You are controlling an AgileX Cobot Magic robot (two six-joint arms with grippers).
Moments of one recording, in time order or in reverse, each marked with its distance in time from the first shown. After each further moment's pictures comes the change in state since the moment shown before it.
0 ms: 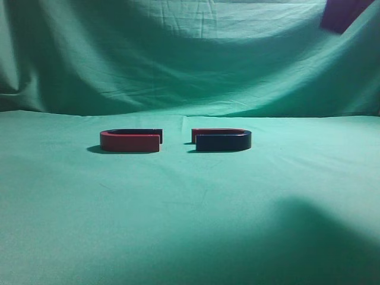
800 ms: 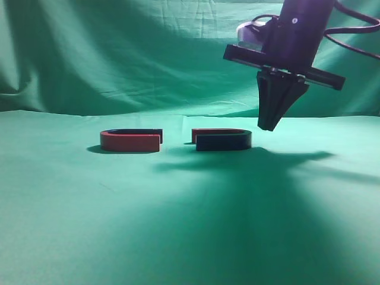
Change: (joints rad) left arm 0.000 0.000 0.000 0.000 0.000 0.000; right arm 0.072 0.579 -0.420 -0.106 -0.002 0.145
